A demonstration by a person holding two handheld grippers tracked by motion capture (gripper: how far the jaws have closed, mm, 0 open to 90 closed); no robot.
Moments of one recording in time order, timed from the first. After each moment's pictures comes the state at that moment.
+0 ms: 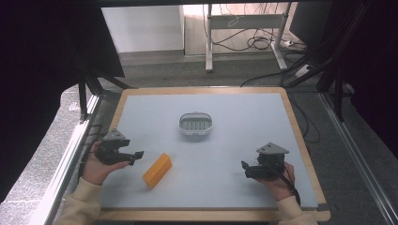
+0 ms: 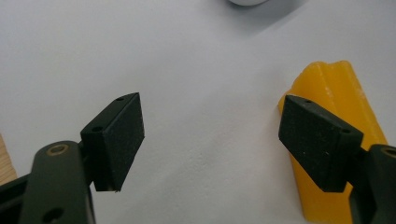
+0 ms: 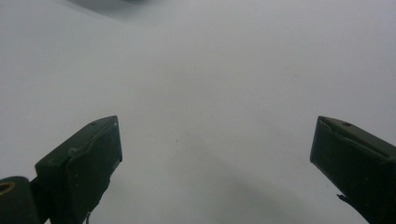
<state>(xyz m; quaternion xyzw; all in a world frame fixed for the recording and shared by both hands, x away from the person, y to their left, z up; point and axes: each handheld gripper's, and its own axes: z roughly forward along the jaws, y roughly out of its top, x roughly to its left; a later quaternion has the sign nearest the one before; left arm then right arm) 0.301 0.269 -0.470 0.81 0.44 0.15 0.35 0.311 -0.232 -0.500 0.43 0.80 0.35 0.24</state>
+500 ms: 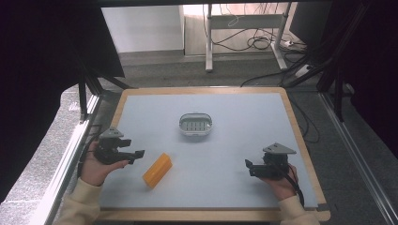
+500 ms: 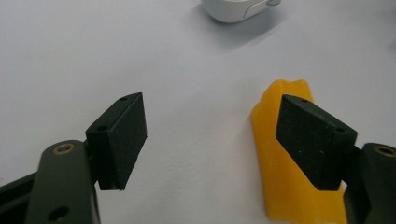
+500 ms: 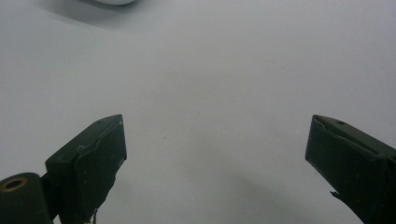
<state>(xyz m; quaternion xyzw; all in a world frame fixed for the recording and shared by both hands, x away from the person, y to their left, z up) 0.292 0.263 -0.450 0.80 0.45 0.13 0.38 0.313 -0.244 -0.503 0.45 0.79 0.36 0.23</state>
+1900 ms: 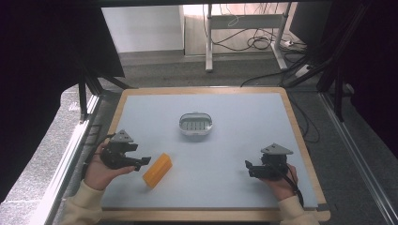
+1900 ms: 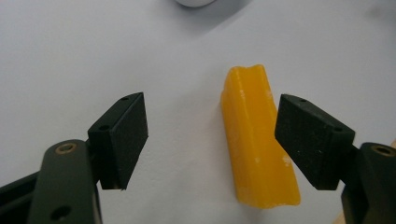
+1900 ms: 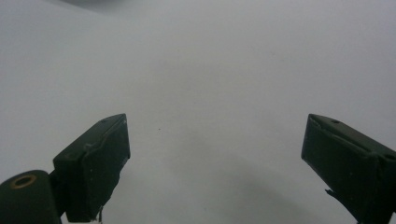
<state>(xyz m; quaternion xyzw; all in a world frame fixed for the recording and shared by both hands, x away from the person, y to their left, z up) 0.280 0.234 -0.442 0.84 0.41 0.12 0.34 0.313 -0.242 -0.507 0.44 0.79 0.34 0.24</state>
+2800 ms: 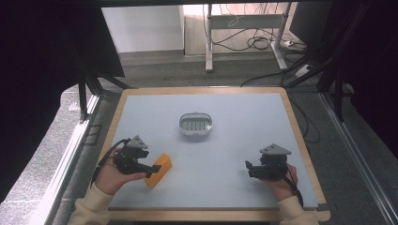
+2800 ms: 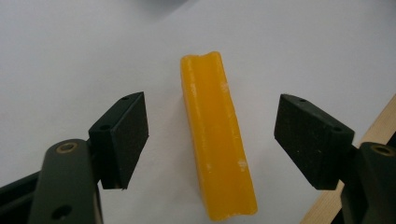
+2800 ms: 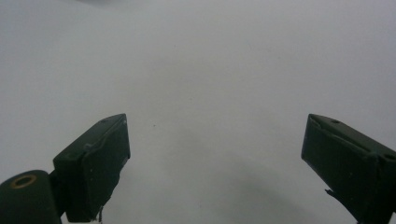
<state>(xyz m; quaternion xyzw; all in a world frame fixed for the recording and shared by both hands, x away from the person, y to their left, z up) 0.277 0.201 -0.451 0.86 0.40 0.09 0.30 0.312 -0.241 -0.508 0.44 0.80 0.33 0.25</state>
